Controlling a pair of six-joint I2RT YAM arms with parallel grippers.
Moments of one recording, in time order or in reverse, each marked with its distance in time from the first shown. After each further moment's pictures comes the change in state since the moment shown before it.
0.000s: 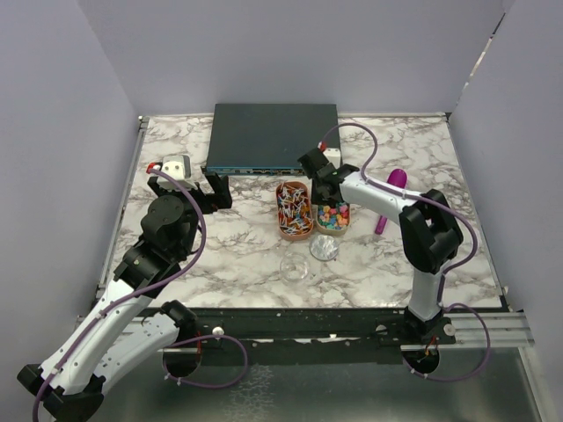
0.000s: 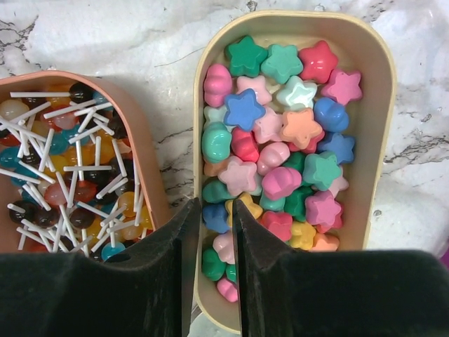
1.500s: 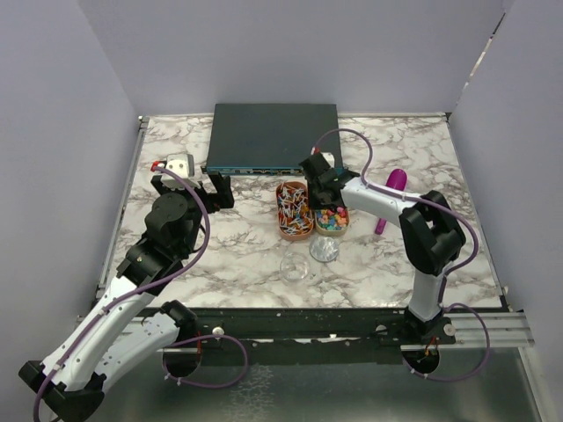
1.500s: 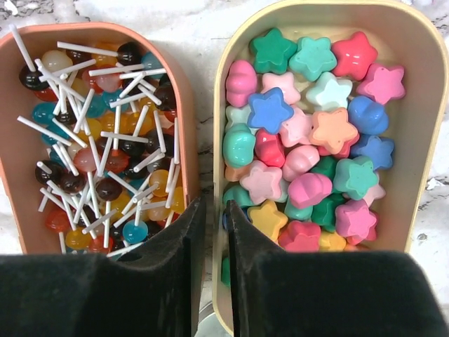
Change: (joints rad) left arm 0.000 0.022 0.000 0.000 0.004 0.000; right arm 0.008 -0.016 -0.079 0.128 -0.140 -0.095
